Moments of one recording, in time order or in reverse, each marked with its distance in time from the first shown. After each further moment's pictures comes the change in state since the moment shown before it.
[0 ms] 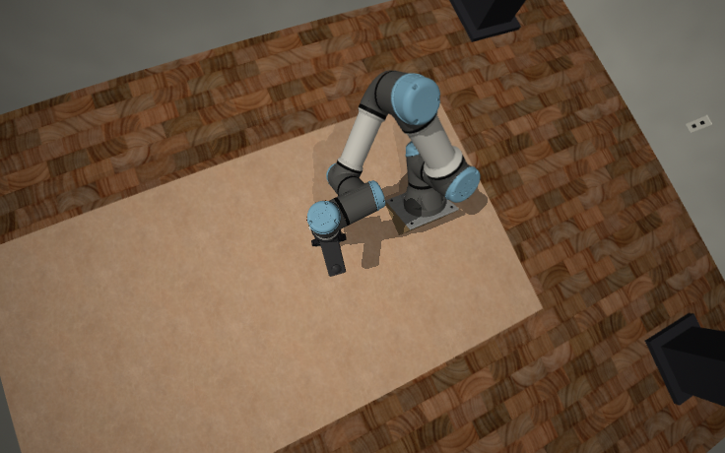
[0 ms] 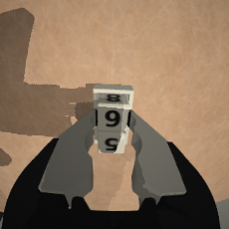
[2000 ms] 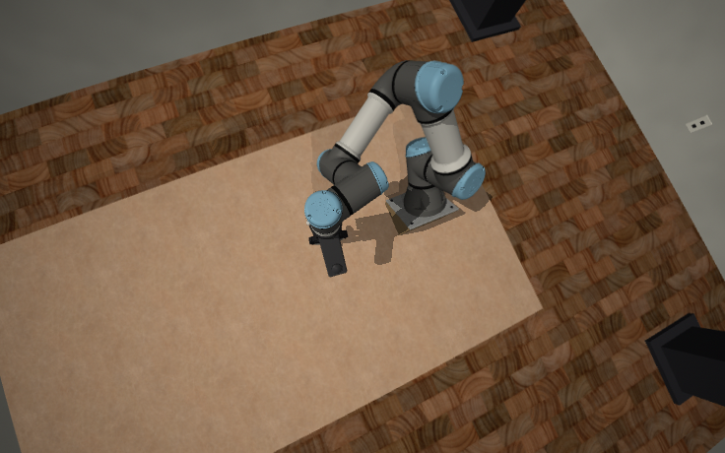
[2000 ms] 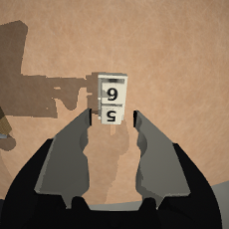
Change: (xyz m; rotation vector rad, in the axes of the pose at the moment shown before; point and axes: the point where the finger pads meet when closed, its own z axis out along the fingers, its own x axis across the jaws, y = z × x) arm 0.000 0.000 -0.060 0.004 0.008 -0.001
